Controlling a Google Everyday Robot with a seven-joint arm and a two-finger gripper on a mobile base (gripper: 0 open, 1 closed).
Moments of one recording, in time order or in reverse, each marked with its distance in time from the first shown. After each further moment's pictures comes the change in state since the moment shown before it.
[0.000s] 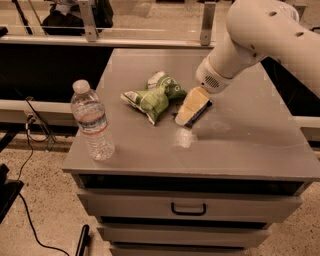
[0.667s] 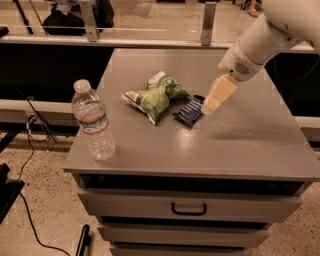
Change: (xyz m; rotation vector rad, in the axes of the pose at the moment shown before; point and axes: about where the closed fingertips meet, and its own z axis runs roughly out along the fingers) arm 0.030 -0.034 -0.041 -0.009 -0.003 -0.031
